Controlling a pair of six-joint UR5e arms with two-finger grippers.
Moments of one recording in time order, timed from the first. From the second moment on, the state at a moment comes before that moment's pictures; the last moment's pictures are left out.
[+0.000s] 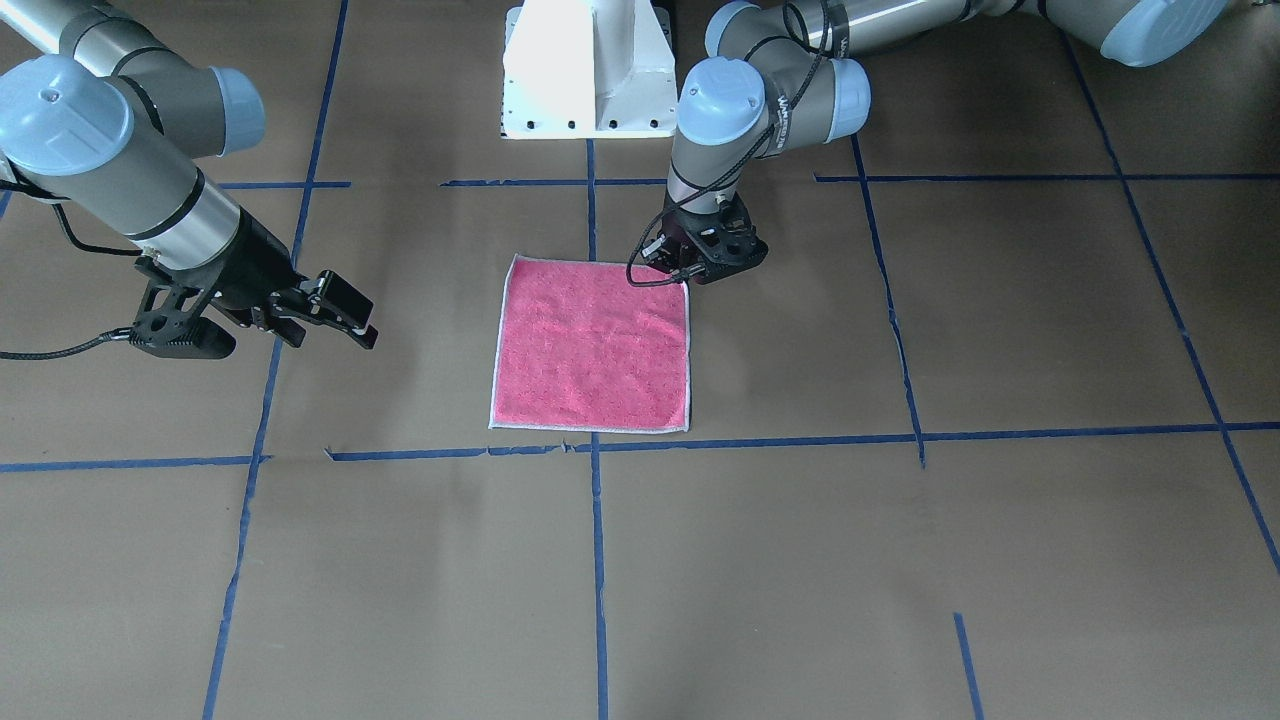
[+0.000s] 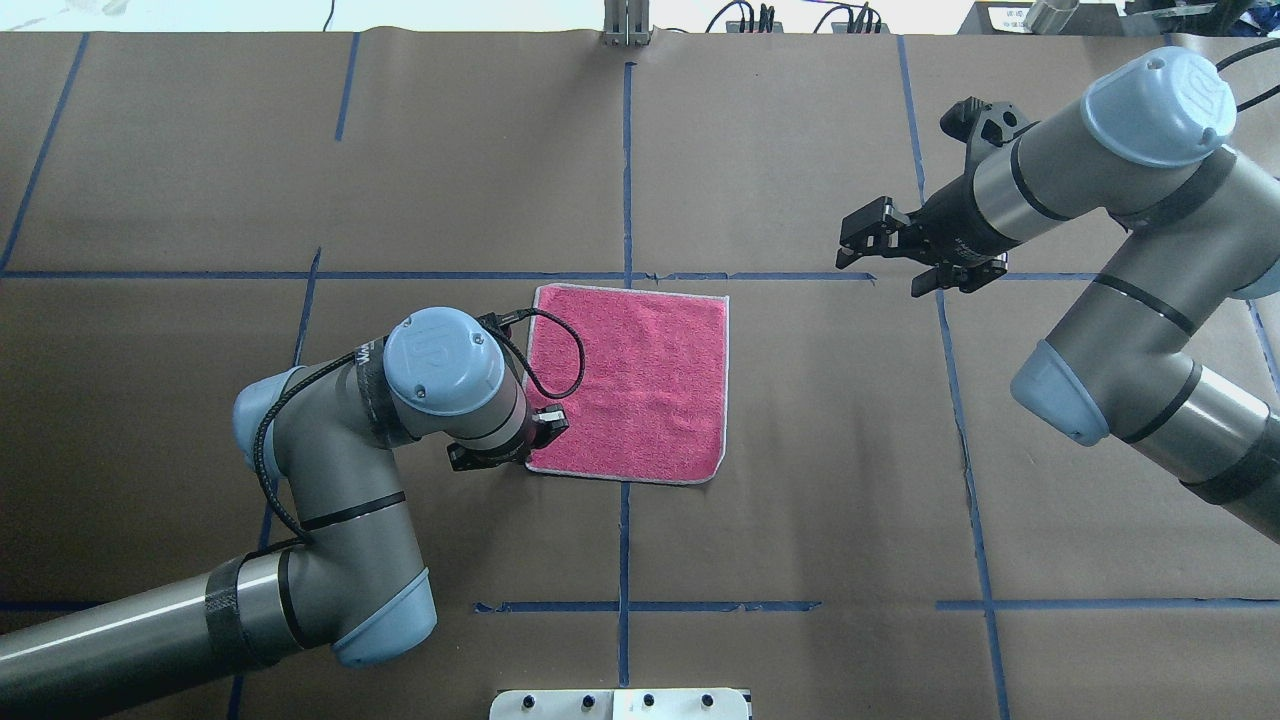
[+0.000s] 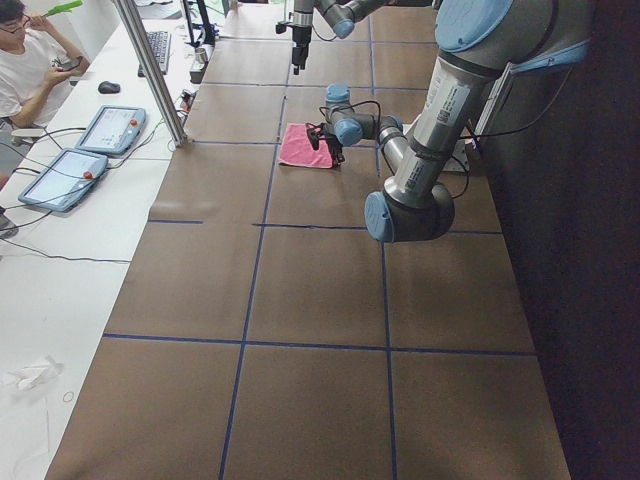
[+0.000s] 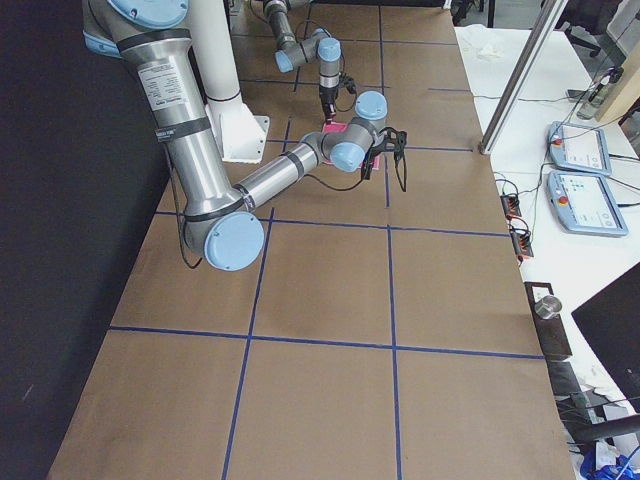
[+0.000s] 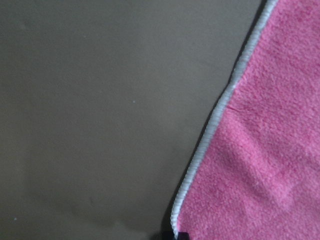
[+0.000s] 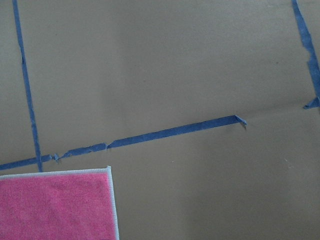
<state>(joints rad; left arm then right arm) -0.43 -2.16 -1.67 -1.70 -1.87 -1.65 0.86 -1.23 1.75 -1.15 2.20 1.31</state>
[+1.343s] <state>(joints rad) -0.44 -2.14 -1.73 -1.68 -1.87 -1.65 0.35 -1.13 1.82 -1.31 1.74 1.82</state>
